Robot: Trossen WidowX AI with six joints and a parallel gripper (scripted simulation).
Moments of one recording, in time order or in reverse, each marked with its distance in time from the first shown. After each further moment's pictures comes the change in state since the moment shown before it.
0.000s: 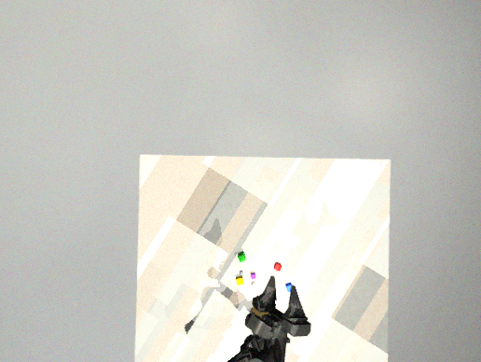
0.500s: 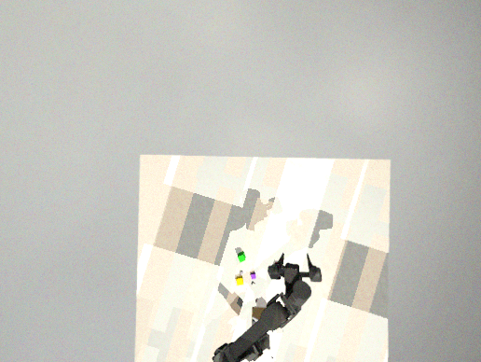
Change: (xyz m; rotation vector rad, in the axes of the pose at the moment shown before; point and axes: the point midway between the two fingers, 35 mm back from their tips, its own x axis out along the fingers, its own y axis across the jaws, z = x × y) arm 0.063 0.180 -0.189 0.624 0.526 0.376
